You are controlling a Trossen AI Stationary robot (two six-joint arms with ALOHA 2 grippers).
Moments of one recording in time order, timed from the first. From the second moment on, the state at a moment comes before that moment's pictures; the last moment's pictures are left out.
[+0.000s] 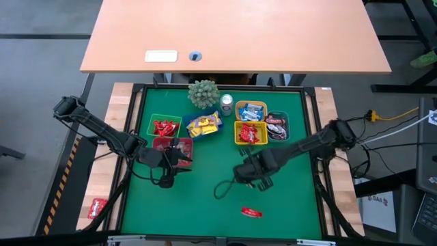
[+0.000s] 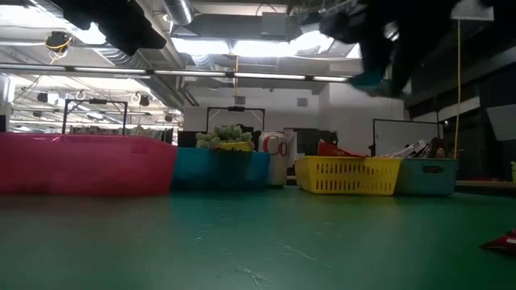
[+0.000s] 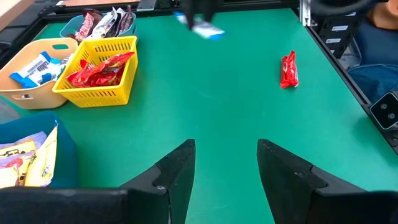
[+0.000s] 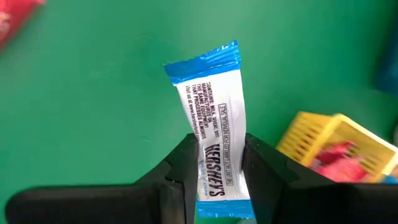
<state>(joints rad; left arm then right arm) -0.45 1.08 0.63 -0.09 -0.38 -0.21 0.37 1.81 1.55 -1.20 0.16 -0.17</state>
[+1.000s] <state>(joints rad) -0.45 1.08 0.63 -0.09 -0.38 -0.21 -0.31 1.81 1.55 -1.13 0.22 -0.35</state>
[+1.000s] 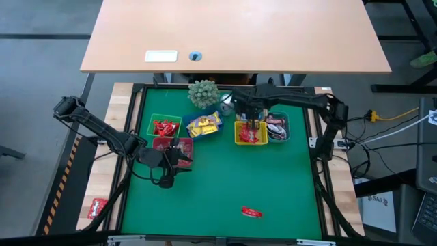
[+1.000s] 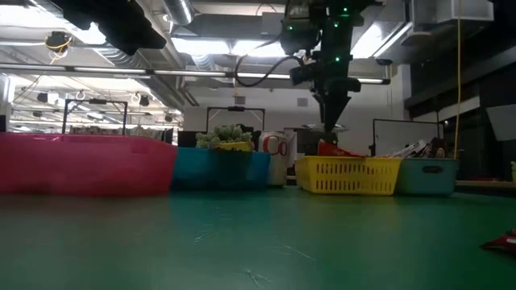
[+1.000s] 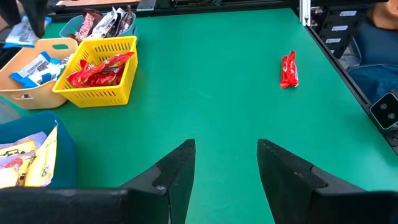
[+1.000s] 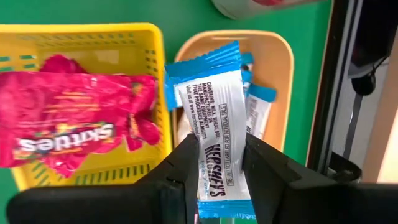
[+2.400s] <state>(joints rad) -0.45 1.08 0.63 -0.09 -0.38 -0.21 0.27 1.81 1.55 -1.23 -0.22 0.17</state>
